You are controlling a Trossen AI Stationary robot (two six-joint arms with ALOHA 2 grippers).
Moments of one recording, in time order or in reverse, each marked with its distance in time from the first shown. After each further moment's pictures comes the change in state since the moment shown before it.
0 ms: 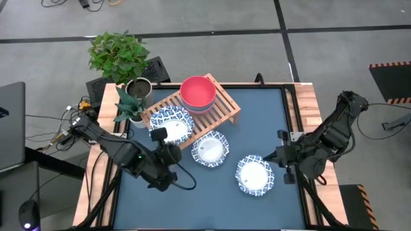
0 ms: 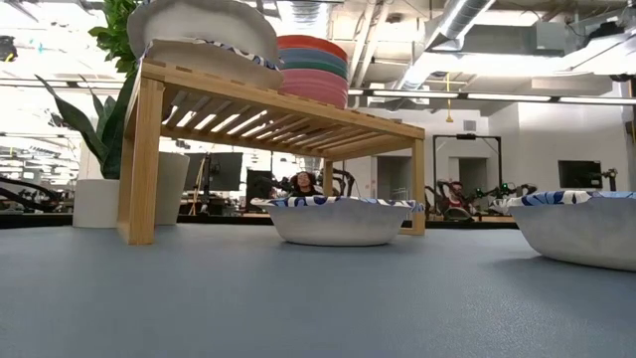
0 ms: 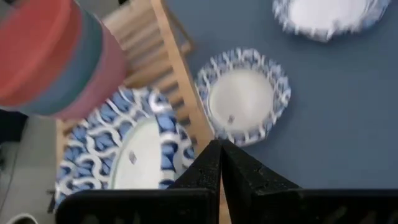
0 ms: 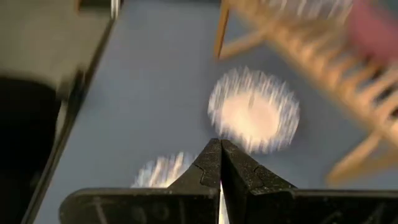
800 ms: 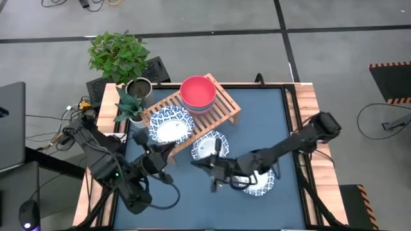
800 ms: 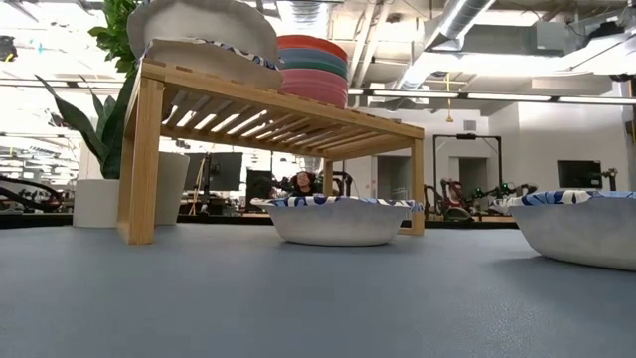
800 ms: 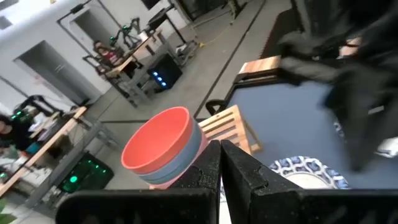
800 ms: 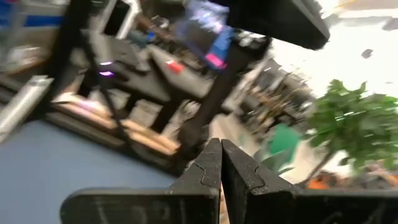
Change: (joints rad) left arm -0.200 -0.002 0.081 0.066 -0.594 0.045; right arm -0.374 0.666 0.000 1.583 -0.078 -1.077
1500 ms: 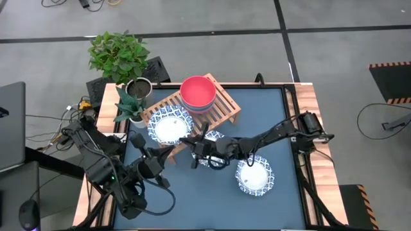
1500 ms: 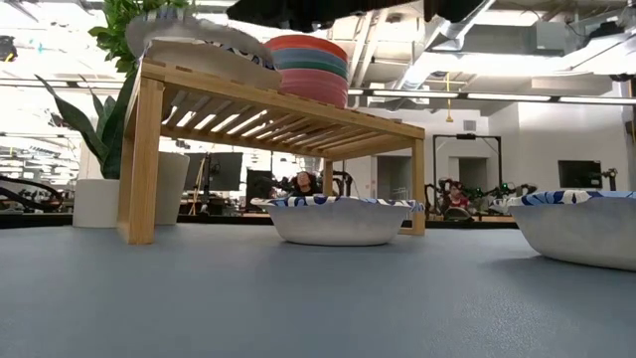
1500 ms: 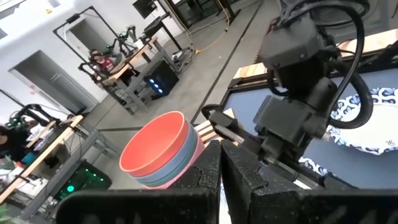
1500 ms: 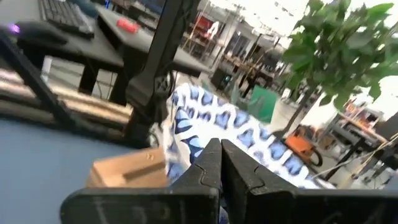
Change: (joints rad) left arm -0.044 0.000 0.000 -0.006 -0.015 0.003; right arm -0.222 0.181 0.059 0.084 -0.027 0.105
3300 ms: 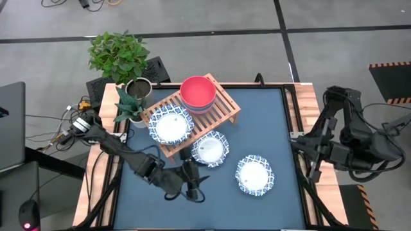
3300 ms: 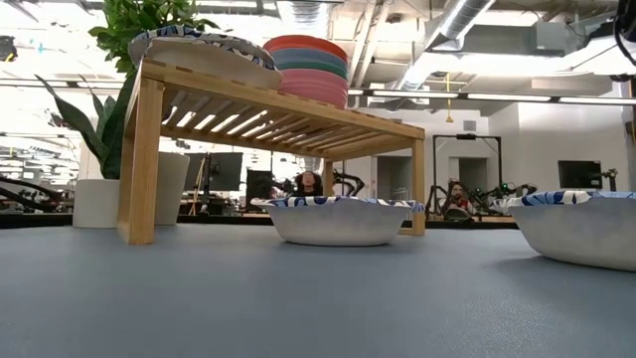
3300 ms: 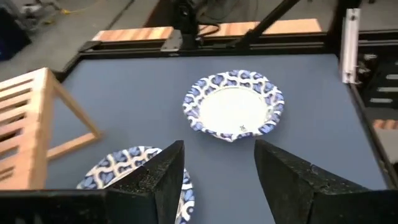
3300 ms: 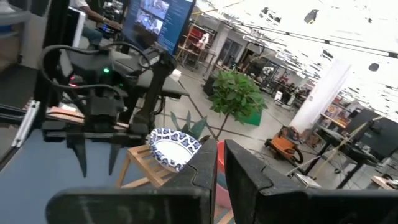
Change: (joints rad) left arm 0.247 0.005 -0.582 1.100 0.657 0.246; right arm 1.032 -0.891 0.000 -0.692 1.053 -0.162
